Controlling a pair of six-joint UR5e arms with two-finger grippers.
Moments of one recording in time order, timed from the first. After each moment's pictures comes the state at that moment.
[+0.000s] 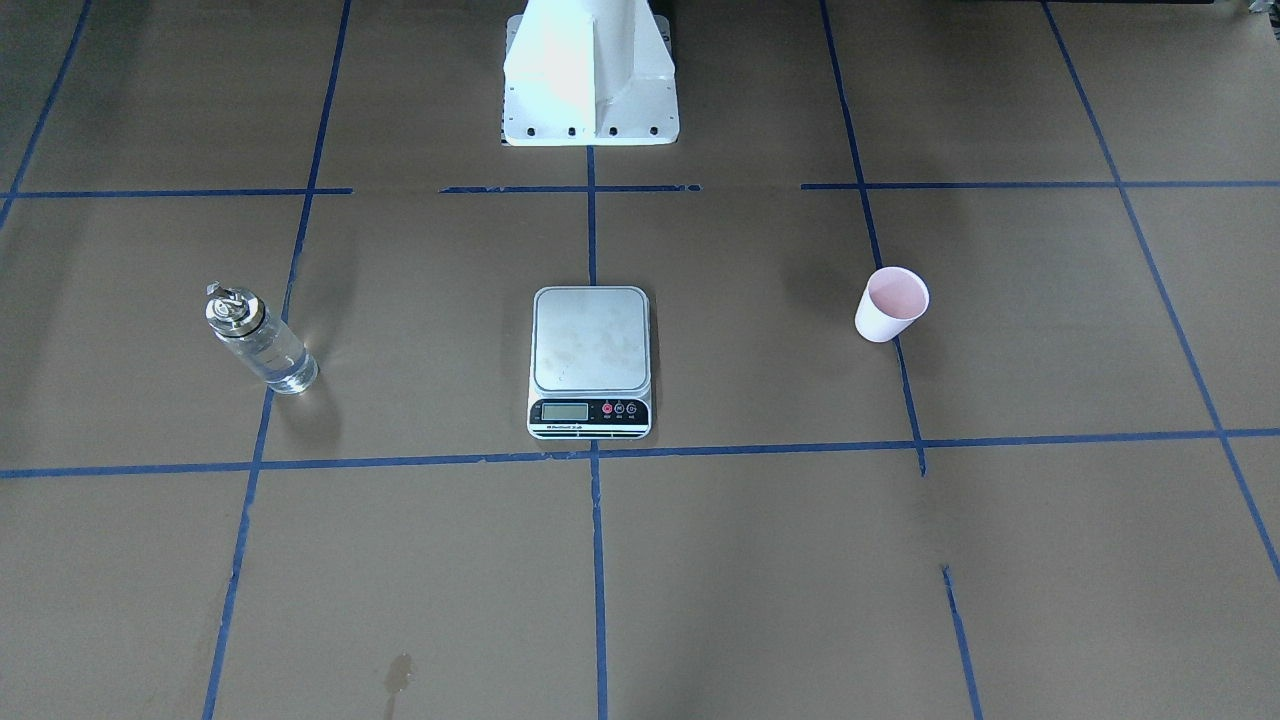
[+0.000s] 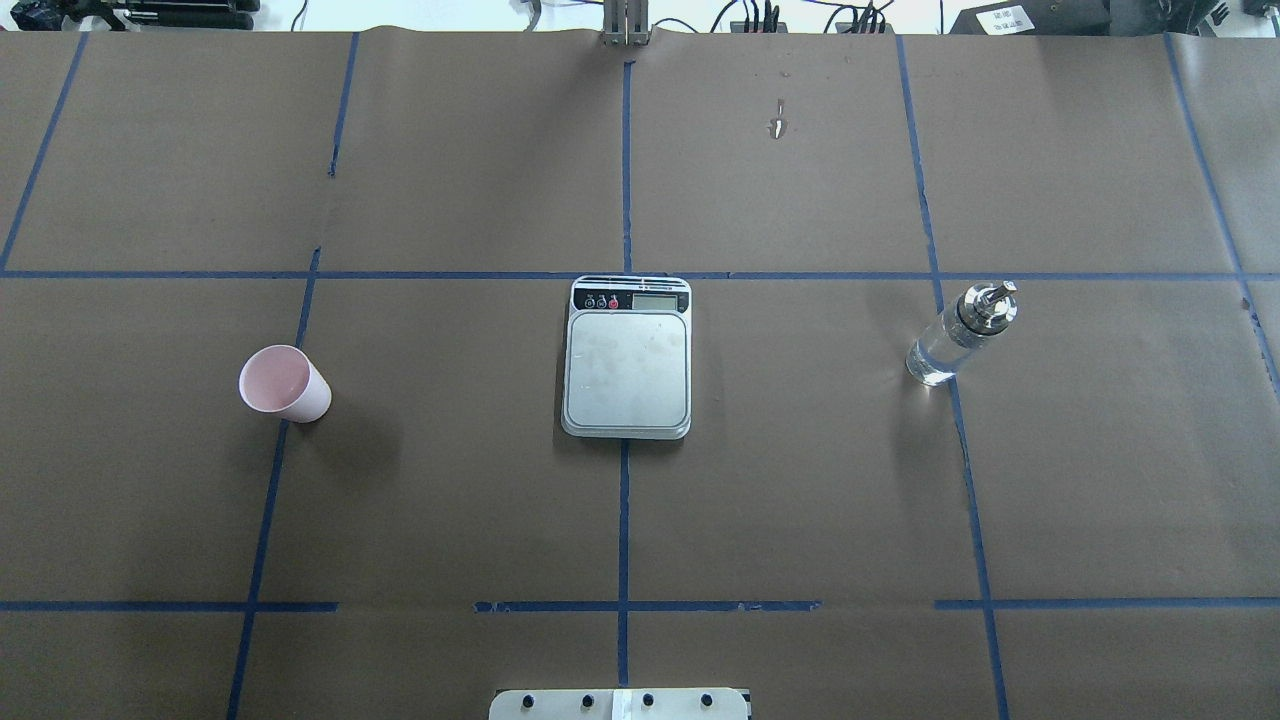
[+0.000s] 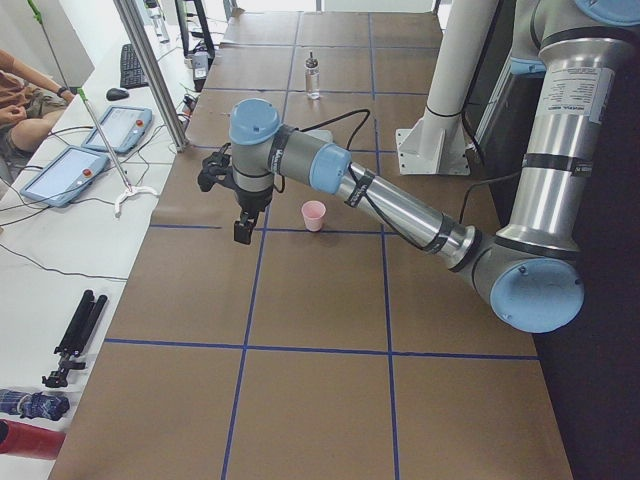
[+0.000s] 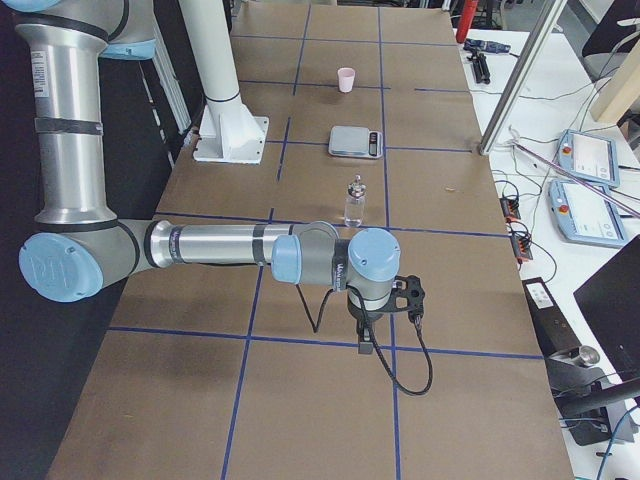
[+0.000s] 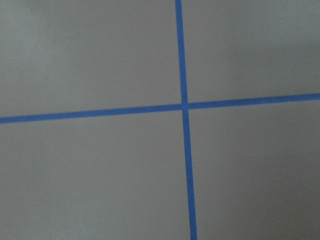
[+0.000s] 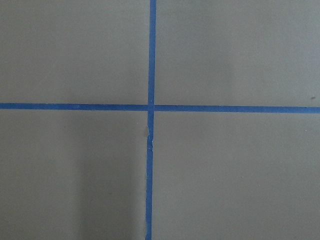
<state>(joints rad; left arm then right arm) -1.50 -1.71 -1.96 -1.41 -2.42 -0.09 1.65 -1.57 1.65 -1.65 2.36 -0.07</state>
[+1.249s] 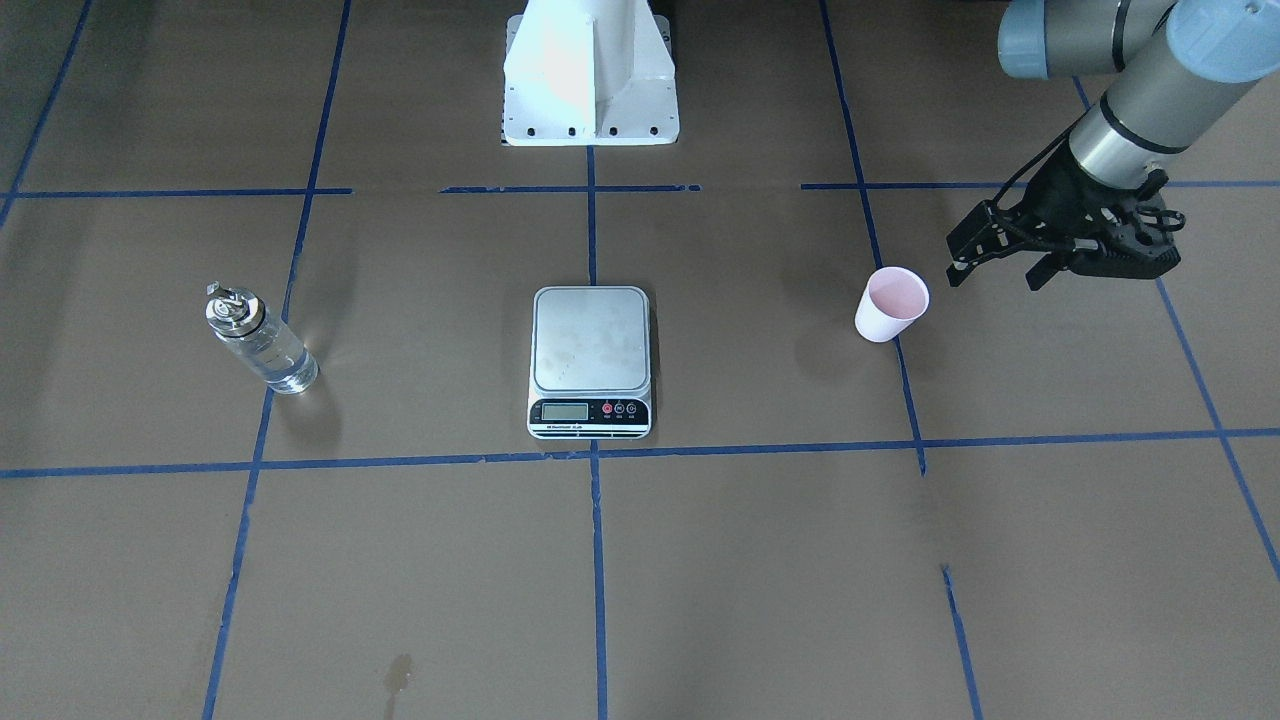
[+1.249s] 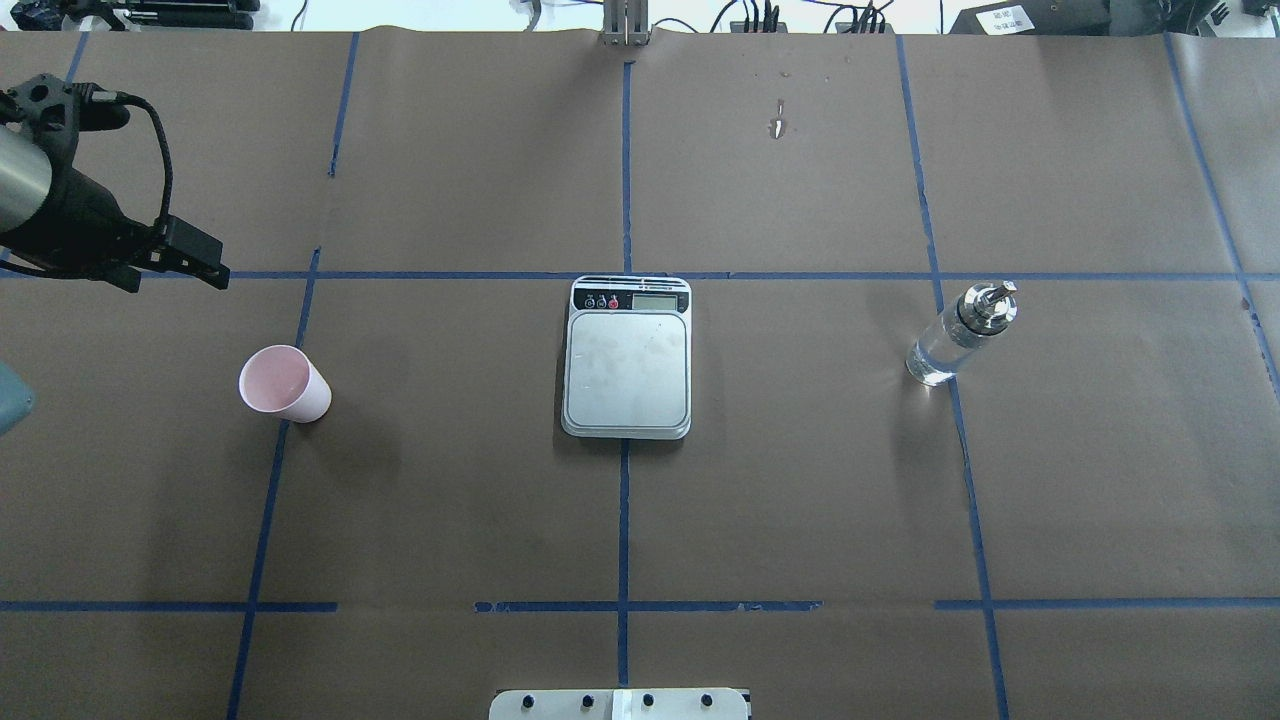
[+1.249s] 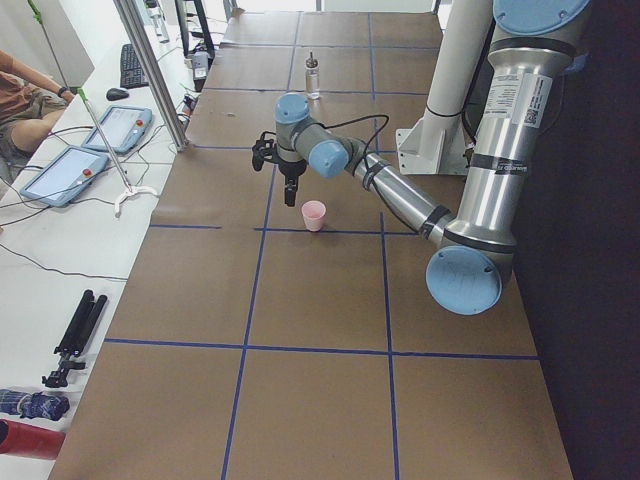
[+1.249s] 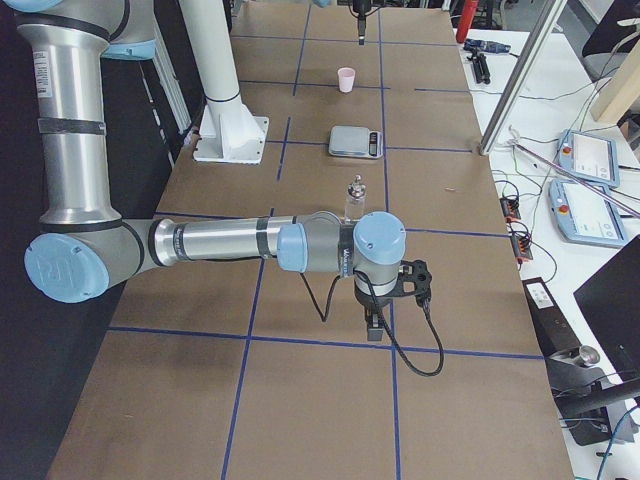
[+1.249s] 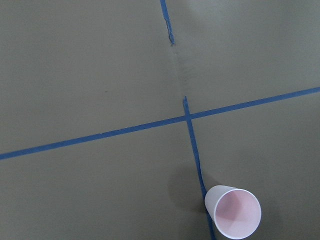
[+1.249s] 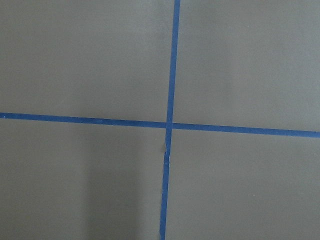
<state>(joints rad) -0.97 -1.74 -1.94 -1.75 -2.19 -0.89 1.64 -1.56 1.67 -1.65 2.37 -0.07</state>
